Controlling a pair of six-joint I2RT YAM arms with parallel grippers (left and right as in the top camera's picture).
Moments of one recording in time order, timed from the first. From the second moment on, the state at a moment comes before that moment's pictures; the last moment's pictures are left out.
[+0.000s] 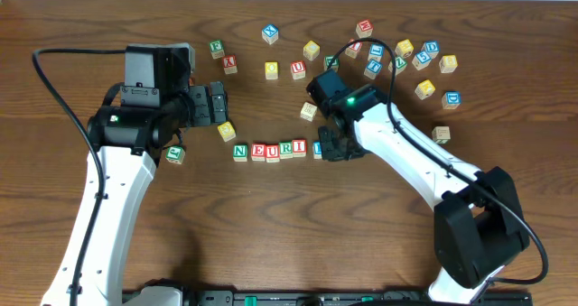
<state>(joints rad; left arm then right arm) -0.10 1.36 1.26 -0.81 0.13 -0.20 0.57 1.86 1.40 -1.03 0.09 0.45</state>
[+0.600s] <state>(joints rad) -0.10 1.36 1.26 -0.81 0.13 -0.20 0.60 1.86 1.40 -1.05 0.16 0.53</state>
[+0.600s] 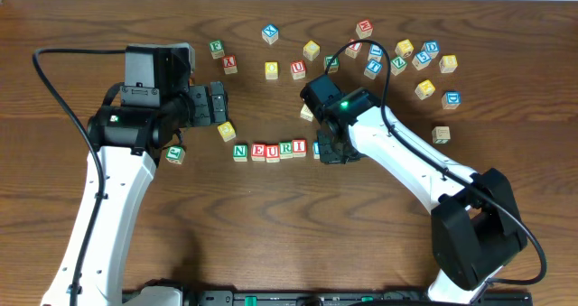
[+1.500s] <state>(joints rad) -0.10 1.36 1.26 -0.81 0.13 -0.20 0.51 1.86 1.65 -1.21 0.41 0.54</state>
